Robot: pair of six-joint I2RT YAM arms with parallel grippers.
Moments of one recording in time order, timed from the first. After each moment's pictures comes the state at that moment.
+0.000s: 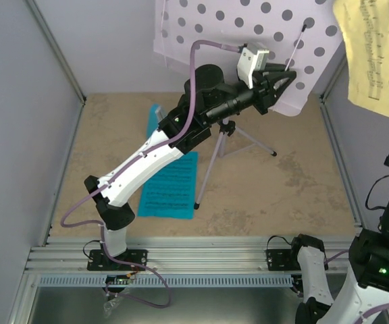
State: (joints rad) left arm -0.98 1.87 2.26 -0.14 0.18 -0.28; right arm -0.31 0.65 1.55 -0.08 -0.03 0.55
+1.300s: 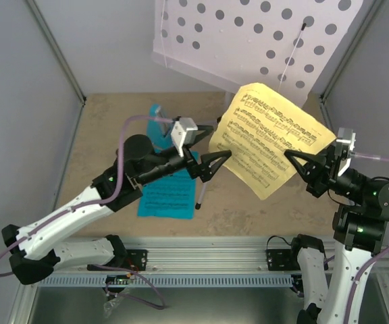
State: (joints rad) left arm -0.99 1.05 1.17 -0.02 0.15 -0.22; right arm -0.27 0.56 1.04 0.07 -1.27 0.74
